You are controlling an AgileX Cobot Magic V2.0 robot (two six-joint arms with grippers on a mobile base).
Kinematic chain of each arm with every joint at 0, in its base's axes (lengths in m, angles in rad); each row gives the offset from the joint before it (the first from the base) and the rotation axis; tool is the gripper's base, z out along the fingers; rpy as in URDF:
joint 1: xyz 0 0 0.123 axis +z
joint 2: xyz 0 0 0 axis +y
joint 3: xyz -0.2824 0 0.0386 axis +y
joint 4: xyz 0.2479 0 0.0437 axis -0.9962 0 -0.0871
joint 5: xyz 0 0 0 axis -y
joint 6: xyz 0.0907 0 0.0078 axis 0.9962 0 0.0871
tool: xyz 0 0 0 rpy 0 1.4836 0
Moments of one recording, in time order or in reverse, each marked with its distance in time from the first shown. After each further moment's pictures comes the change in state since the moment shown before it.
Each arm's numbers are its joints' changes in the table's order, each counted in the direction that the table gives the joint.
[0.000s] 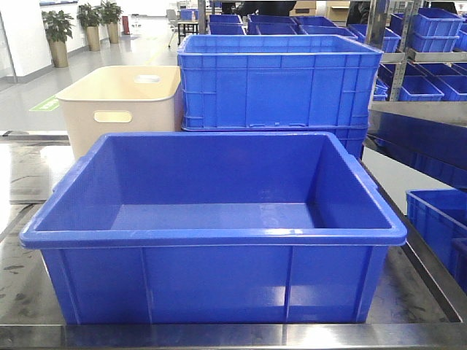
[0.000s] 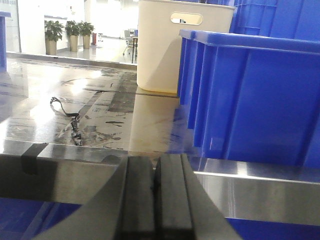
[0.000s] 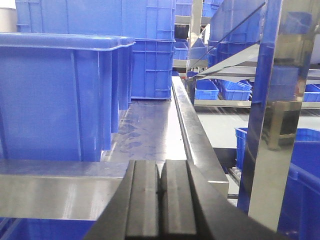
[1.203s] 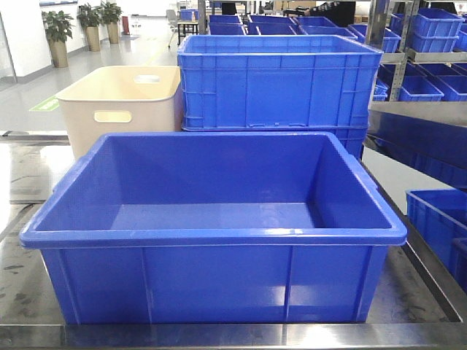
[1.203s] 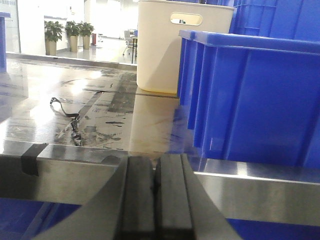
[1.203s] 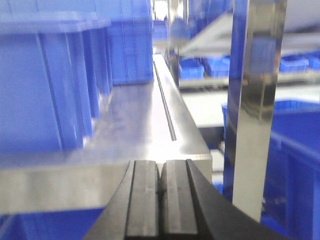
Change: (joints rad) left arm 0.000 0.000 0.000 0.000 0.001 0.000; right arm -0.064 0.000 0.000 0.052 -0.044 0.120
